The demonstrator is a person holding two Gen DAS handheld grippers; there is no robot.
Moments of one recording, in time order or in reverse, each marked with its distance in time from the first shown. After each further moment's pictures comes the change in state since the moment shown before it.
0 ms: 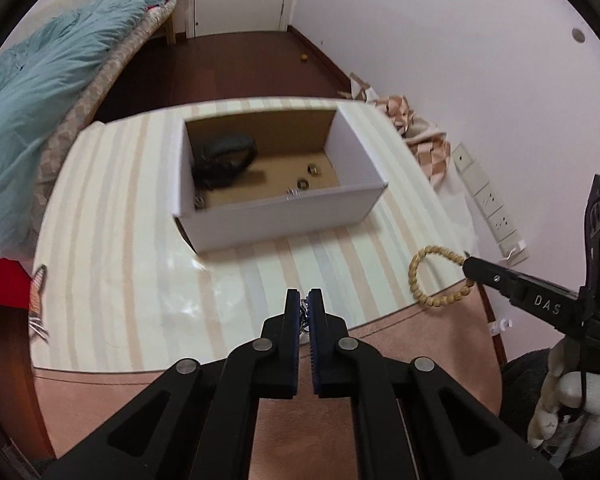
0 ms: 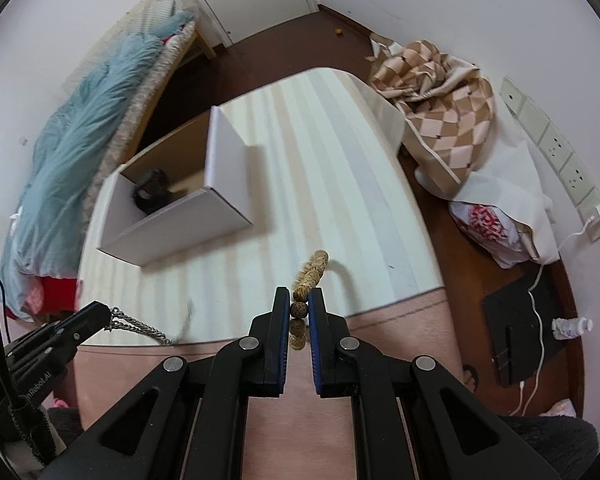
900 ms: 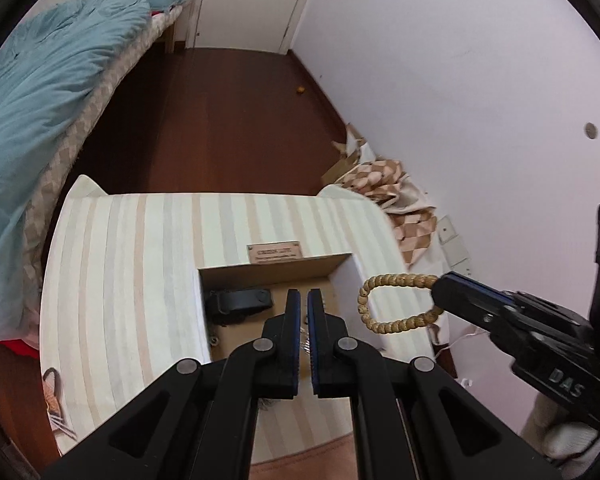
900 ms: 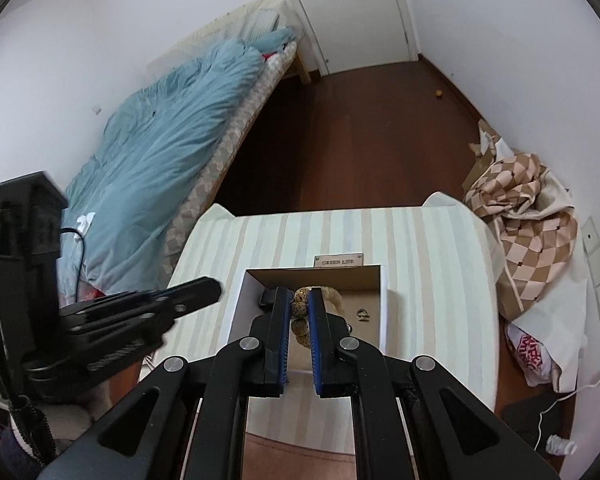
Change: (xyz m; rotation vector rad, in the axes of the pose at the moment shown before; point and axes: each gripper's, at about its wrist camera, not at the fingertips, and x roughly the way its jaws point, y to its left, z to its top) left arm 0.000 0.054 0.143 -0.093 -0.054 -0.104; right arm -0.023 0.143 0.133 -0.260 -0.066 0.158
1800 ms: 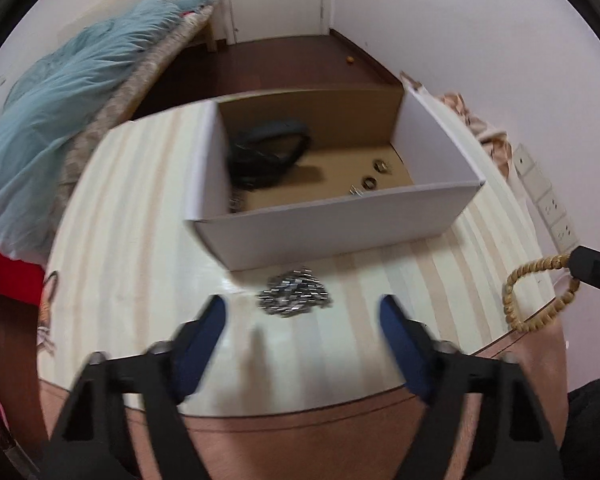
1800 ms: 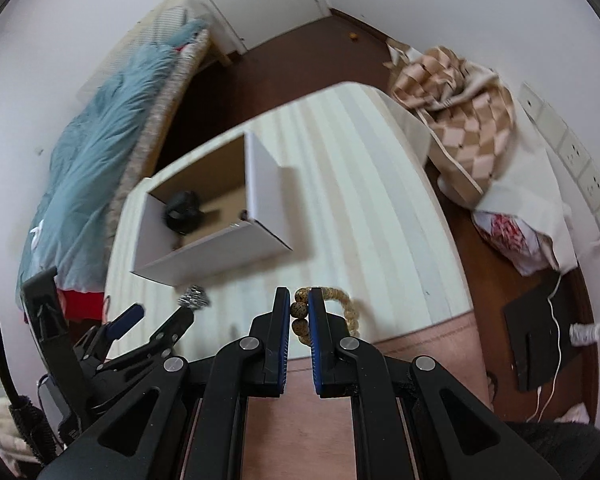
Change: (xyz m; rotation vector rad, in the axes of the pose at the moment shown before) left arm 0.075 -0.025 -0.146 0.095 0.037 0.319; right arm 0.002 -0.105 -0.151 0.299 0.061 -0.114
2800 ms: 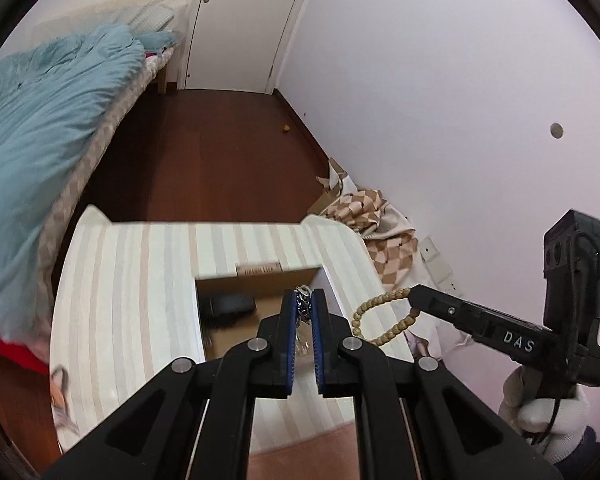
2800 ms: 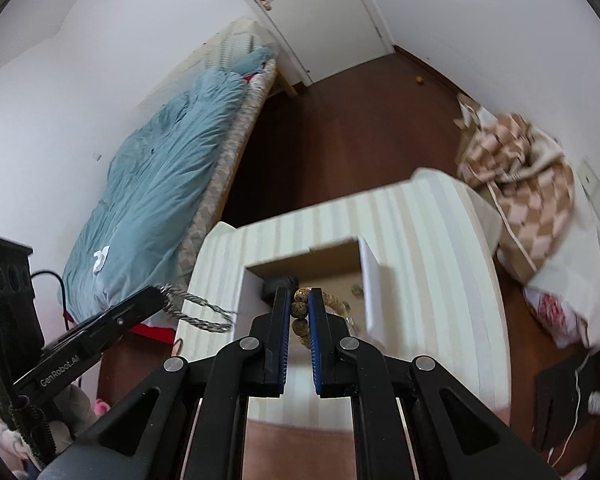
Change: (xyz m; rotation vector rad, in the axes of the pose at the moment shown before) left arm -0.127 0.052 0.116 -0.061 -0.189 -0.341; right arm -0.040 0.097 0.097 -0.156 -0.116 0.197
